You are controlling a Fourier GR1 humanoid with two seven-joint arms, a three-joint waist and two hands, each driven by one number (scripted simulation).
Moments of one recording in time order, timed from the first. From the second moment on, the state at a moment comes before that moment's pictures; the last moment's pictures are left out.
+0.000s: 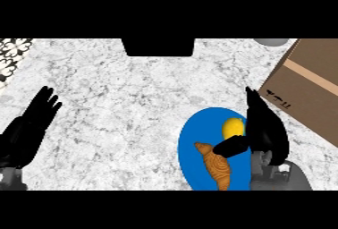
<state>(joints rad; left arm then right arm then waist) -0.01 0.44 0.00 -1.61 0.42 0.08 0.17 -0.28 -0.09 0.30 -1.83 0.83 0.21 1.19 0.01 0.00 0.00</state>
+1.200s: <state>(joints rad) -0.04 0.38 0.02 -1.61 0.37 0.08 0.20 -0.33 -0.01 0.21 -1.64 0.93 0.30 1.13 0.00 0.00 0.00</state>
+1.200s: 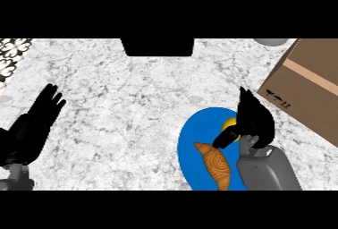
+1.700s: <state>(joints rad) -0.02 0.38 0.04 -1.61 0.37 0.04 0.19 -0.35 -0.01 0.19 -1.55 0.93 0.30 1.11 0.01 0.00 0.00</state>
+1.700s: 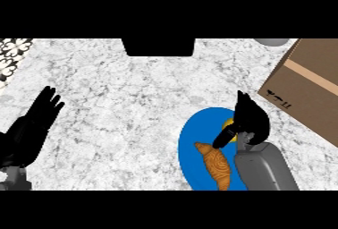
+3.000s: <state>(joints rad) -0.02 0.31 0.12 -1.63 0.30 -0.02 0.24 -0.33 -0.01 0.16 -1.44 1.01 0.25 1.01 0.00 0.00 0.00</state>
